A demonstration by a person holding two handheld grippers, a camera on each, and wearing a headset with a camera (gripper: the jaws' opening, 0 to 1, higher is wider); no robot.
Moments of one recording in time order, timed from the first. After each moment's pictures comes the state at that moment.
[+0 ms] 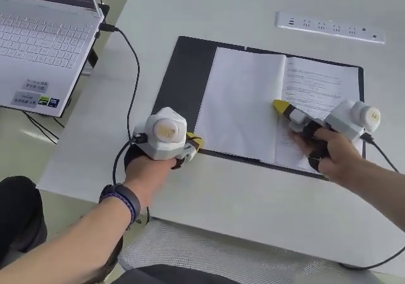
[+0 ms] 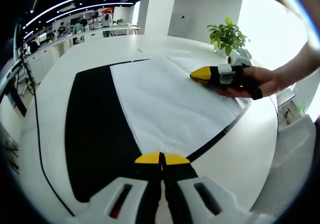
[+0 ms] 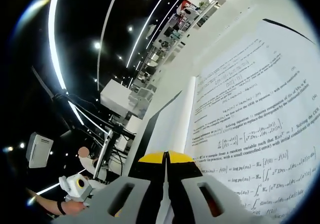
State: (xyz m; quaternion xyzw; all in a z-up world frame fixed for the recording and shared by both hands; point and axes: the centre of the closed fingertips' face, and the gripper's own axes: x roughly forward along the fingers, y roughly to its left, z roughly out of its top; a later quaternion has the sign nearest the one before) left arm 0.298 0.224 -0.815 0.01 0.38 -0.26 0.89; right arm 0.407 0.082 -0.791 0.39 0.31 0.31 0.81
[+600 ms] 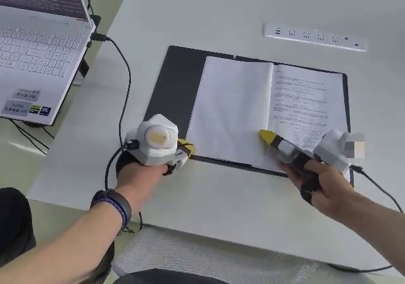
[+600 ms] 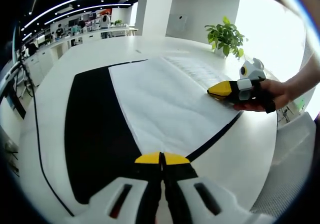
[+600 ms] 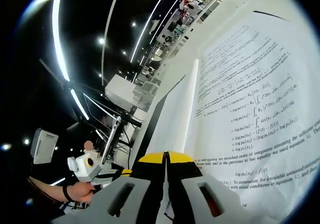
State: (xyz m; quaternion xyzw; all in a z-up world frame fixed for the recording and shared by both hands) left arm 0.298 0.224 -0.820 0.01 0.37 -0.27 0.89; right arm 0.334 0.089 -0.782 0.39 0.32 0.34 0.79
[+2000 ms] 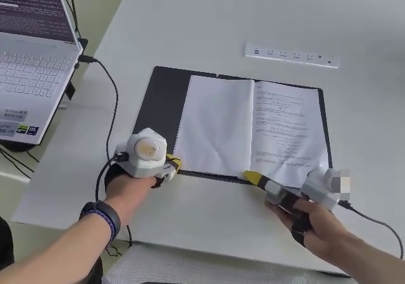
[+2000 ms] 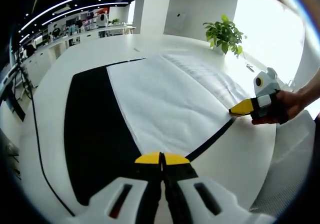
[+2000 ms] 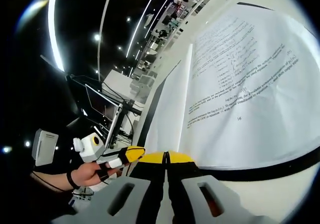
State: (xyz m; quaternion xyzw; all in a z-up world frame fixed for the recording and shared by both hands) left arm 0.297 0.221 -0.819 0.02 0.38 -0.27 0.88; right arm 0.284 0.070 -0.806 0.40 0.36 0.33 0.78
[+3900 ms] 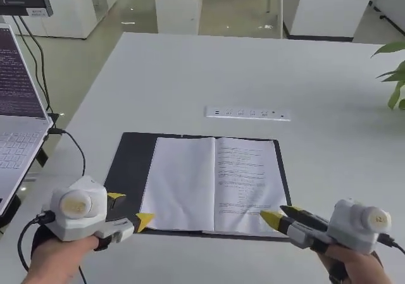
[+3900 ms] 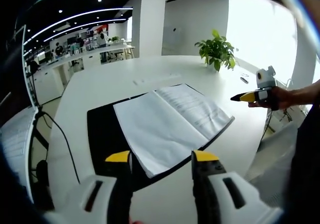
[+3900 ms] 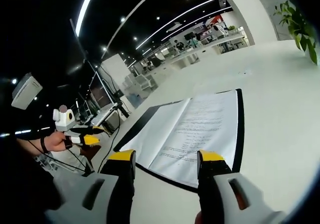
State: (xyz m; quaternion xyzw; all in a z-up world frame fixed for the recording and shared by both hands) left arm 0.275 0.221 -0.700 0.04 0.31 -0.27 0.91; right arm 0.286 -0.059 -0.715 0.18 0.27 0.33 0.89
